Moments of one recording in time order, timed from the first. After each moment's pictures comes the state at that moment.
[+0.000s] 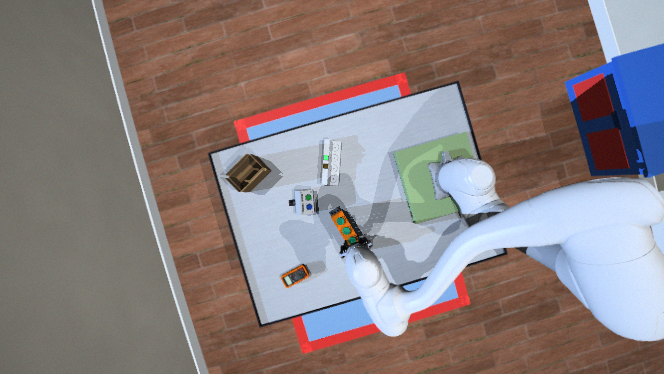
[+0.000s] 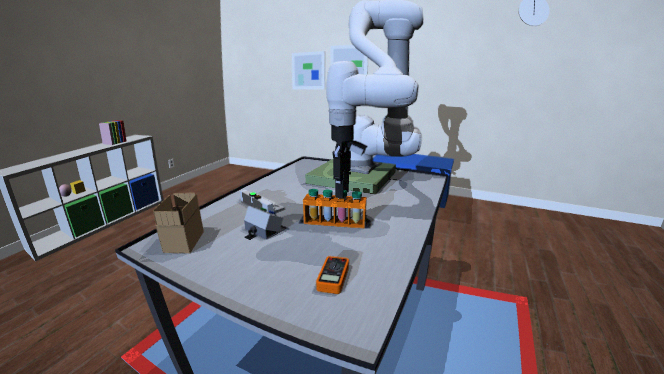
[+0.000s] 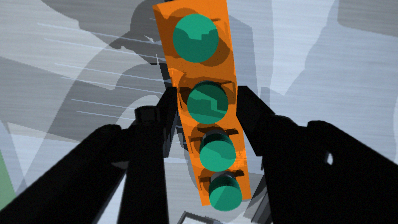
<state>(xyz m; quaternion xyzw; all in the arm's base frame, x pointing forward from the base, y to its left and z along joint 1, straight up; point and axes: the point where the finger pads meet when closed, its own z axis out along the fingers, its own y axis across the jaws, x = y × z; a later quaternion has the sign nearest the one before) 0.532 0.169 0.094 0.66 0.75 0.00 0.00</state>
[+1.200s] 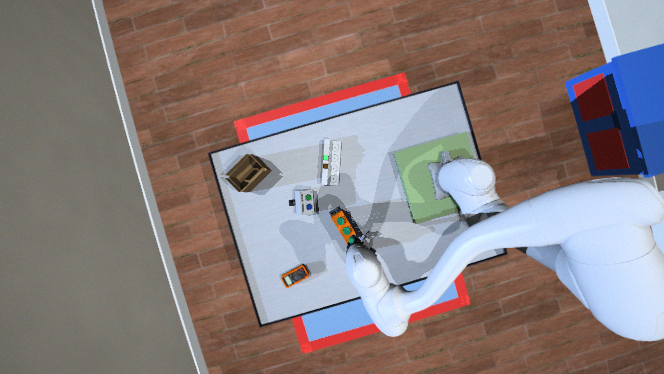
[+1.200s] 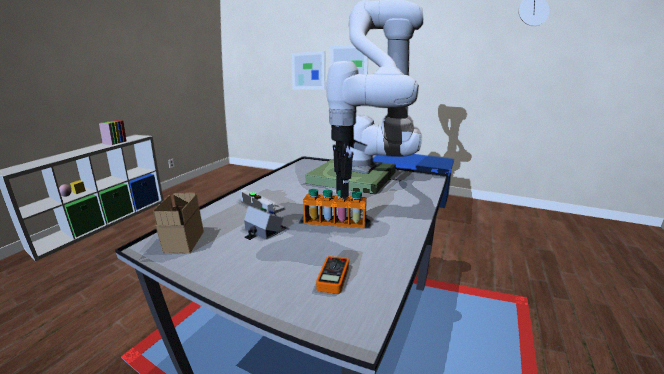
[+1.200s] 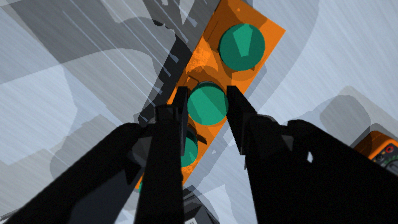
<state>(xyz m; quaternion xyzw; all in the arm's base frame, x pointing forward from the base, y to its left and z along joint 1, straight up) 0.532 0.169 0.094 0.36 0.93 0.00 0.00</state>
